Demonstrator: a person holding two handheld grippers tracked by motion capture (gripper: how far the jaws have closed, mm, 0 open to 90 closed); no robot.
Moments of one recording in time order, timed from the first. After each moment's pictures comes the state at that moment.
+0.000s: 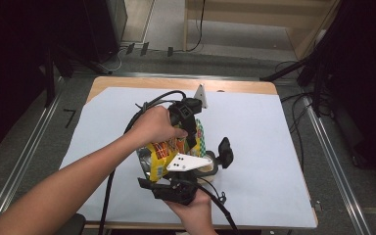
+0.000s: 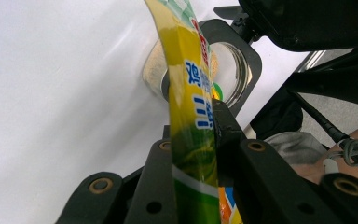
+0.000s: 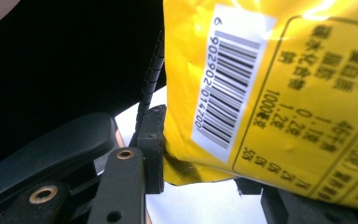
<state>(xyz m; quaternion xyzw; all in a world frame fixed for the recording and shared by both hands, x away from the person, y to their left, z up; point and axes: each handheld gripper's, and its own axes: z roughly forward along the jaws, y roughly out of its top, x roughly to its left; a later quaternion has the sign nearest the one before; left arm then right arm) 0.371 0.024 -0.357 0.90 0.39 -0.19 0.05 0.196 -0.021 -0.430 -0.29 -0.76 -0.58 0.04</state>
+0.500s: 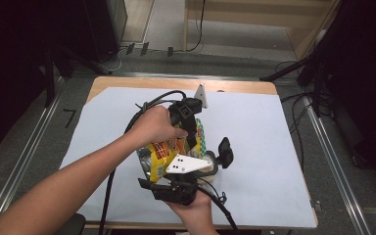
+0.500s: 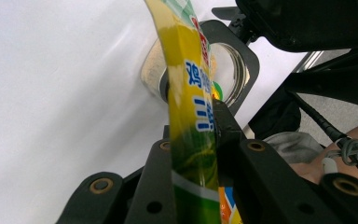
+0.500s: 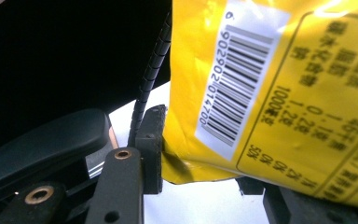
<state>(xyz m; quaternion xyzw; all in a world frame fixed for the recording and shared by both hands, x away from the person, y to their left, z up) 0.372 0.024 -0.357 0.90 0.39 -0.19 0.05 0.195 -0.021 -0.430 -0.27 -0.77 -0.58 0.02</state>
